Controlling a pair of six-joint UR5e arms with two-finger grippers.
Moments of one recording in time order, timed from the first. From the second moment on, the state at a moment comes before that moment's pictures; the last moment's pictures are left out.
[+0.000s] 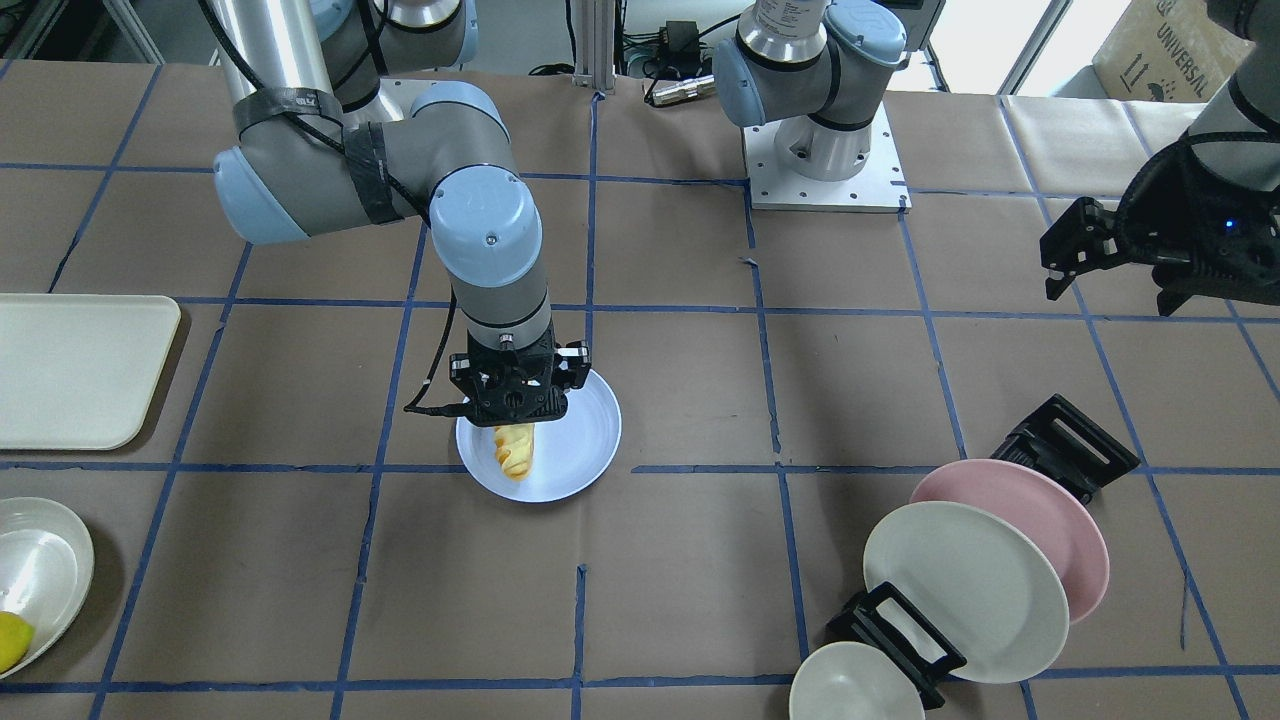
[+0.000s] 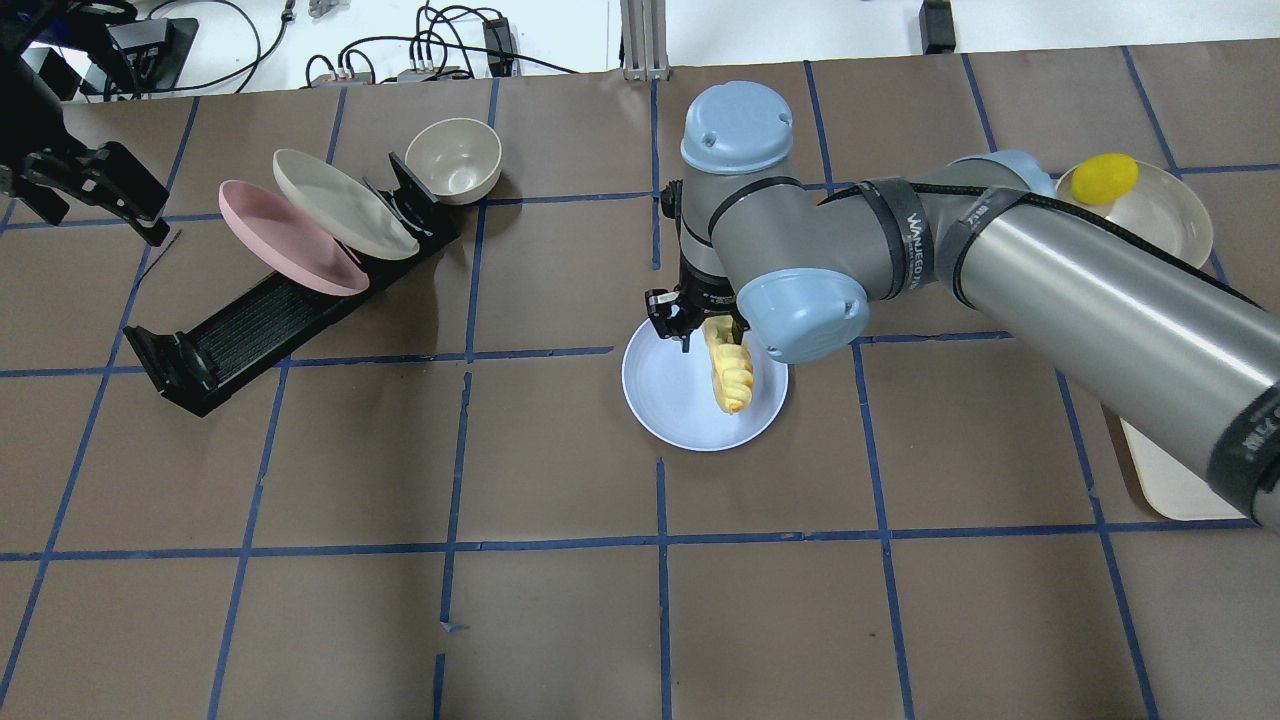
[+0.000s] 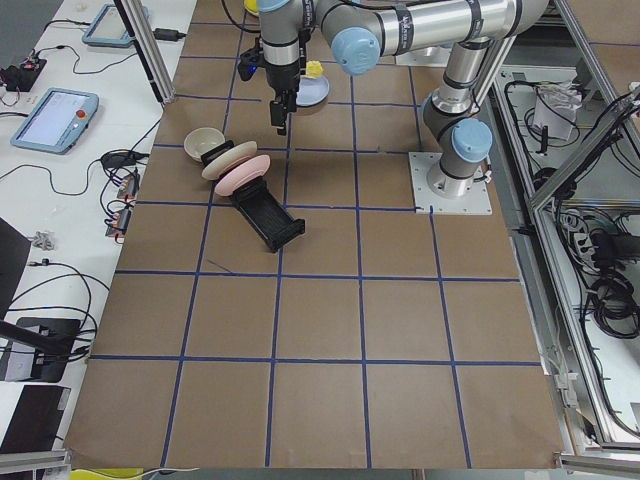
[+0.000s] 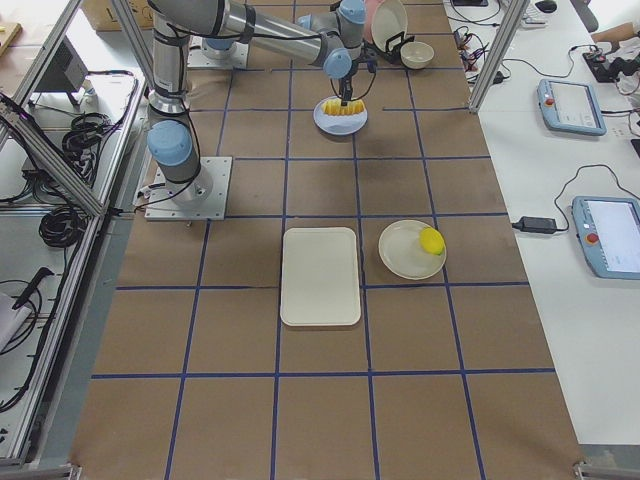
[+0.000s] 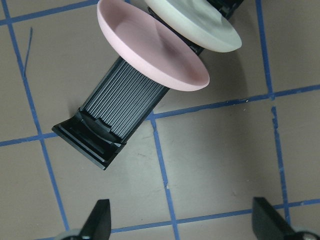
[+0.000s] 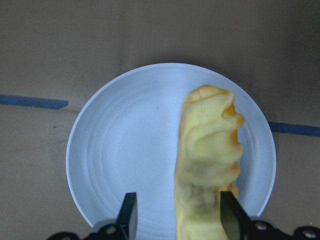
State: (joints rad) left arm -1.23 -1.63 -1.51 -1.56 1.69 0.56; right arm 1.88 -1.23 1.74 -2.07 -1.54 0.19
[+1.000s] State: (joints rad) left arm -1.33 -1.62 -1.58 -1.53 1.69 0.31; right arm 1.70 -1.27 1.63 -2.07 -1.54 0.05
